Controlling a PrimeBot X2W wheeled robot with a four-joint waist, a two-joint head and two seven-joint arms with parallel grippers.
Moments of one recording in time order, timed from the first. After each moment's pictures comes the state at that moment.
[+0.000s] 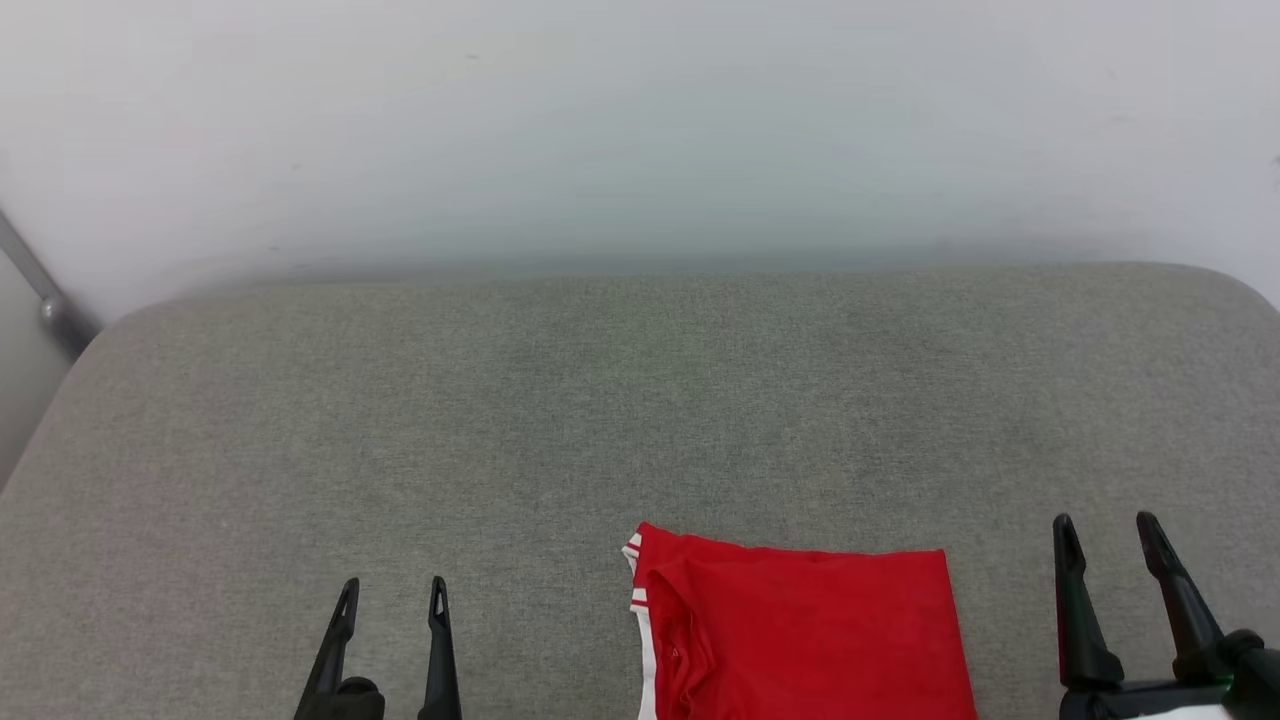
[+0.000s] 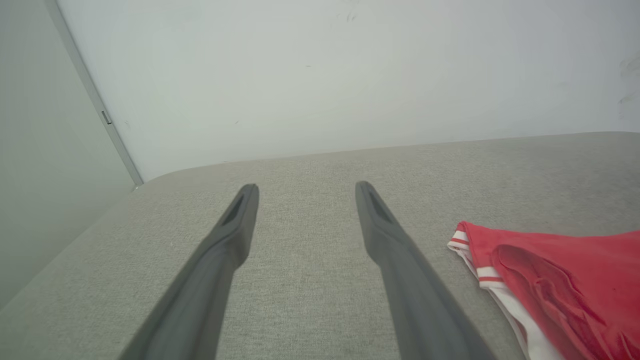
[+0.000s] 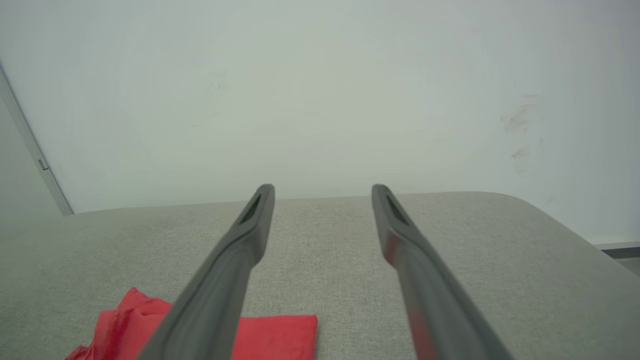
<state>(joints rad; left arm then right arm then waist) 0.19 0.08 -0.14 0.00 -0.02 0.17 -0.26 0.15 -0.07 -0.07 -0.05 0.16 0.13 -0.26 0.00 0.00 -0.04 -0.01</state>
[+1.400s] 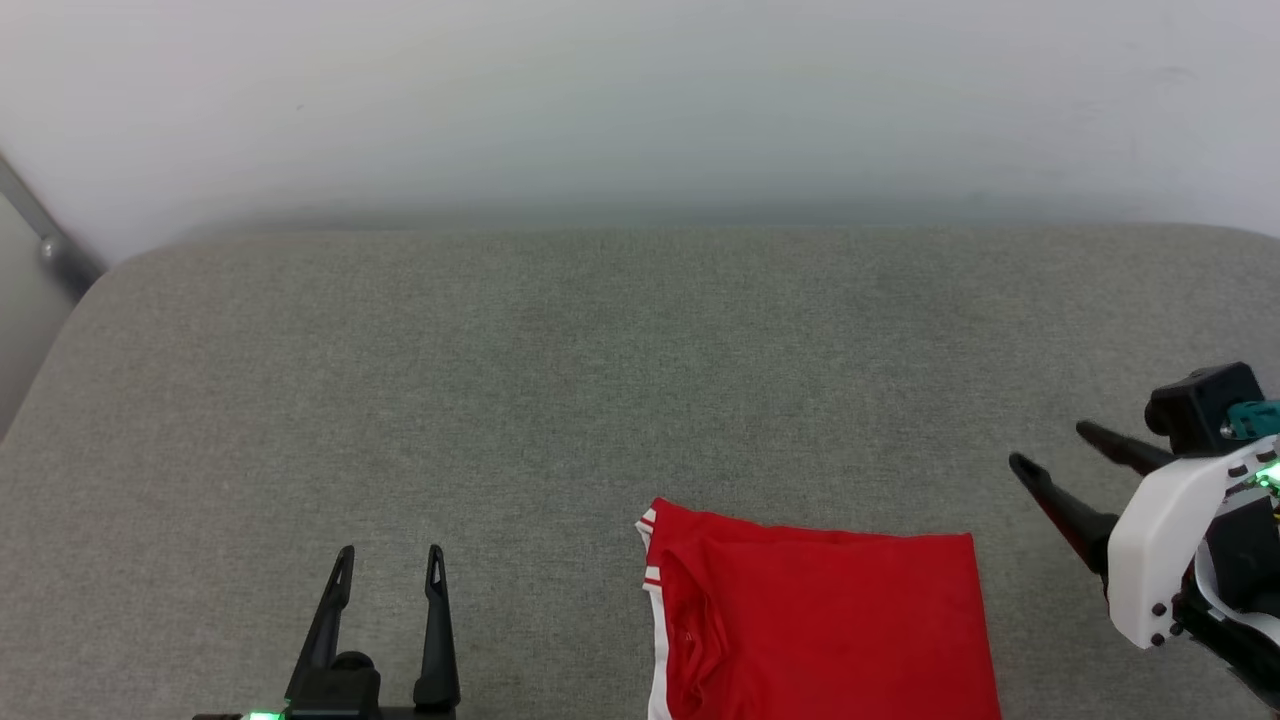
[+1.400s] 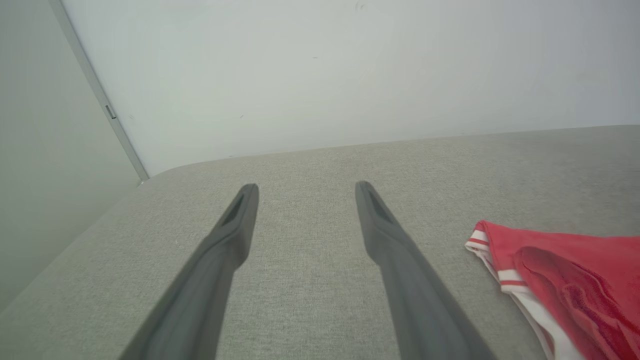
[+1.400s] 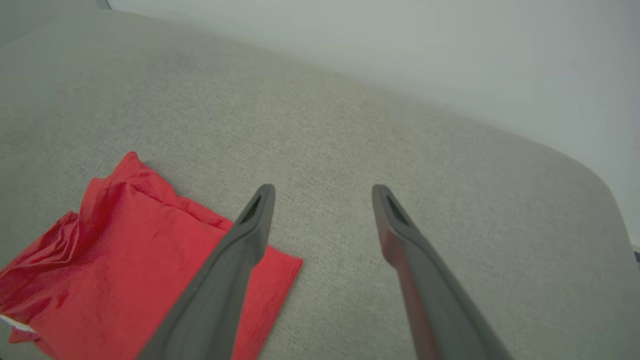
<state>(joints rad) 0.17 0.08 -0.13 -0.02 -0.01 0.16 -0.26 -0.21 -0.52 0.22 -0.02 0.47 0.13 0.42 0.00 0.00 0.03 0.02</state>
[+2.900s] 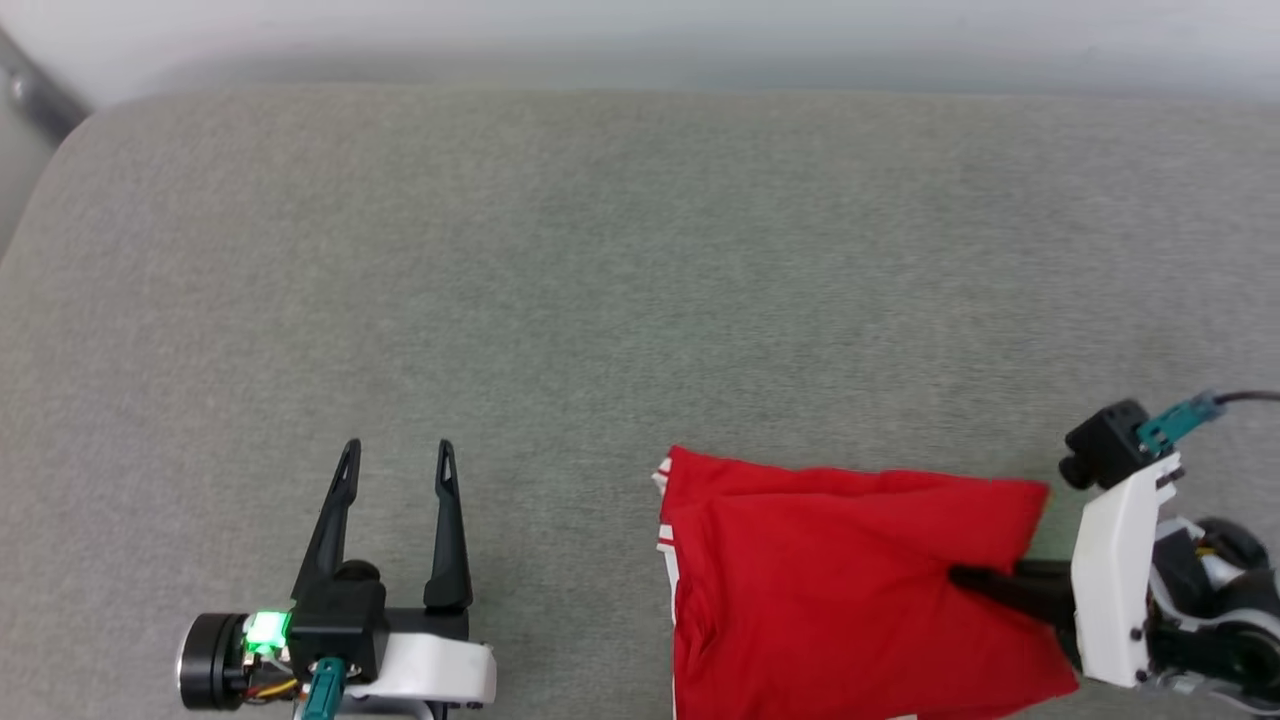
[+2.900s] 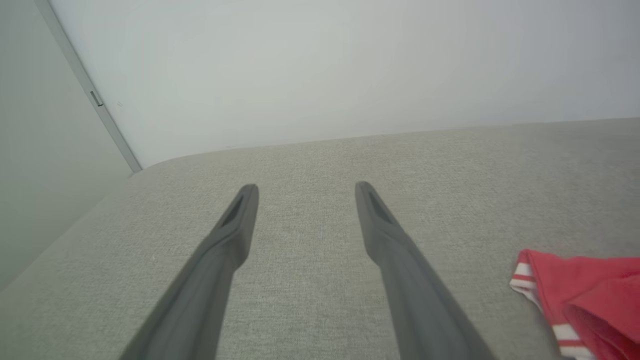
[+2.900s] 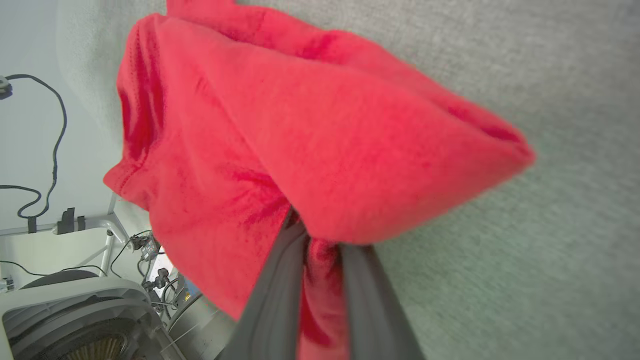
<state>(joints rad) 0.00 0.08 -0.15 -0.03 -0.01 0.16 -0.26 -0.29 -0.66 0.49 0.03 1.08 0.13 0.77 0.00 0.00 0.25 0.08</state>
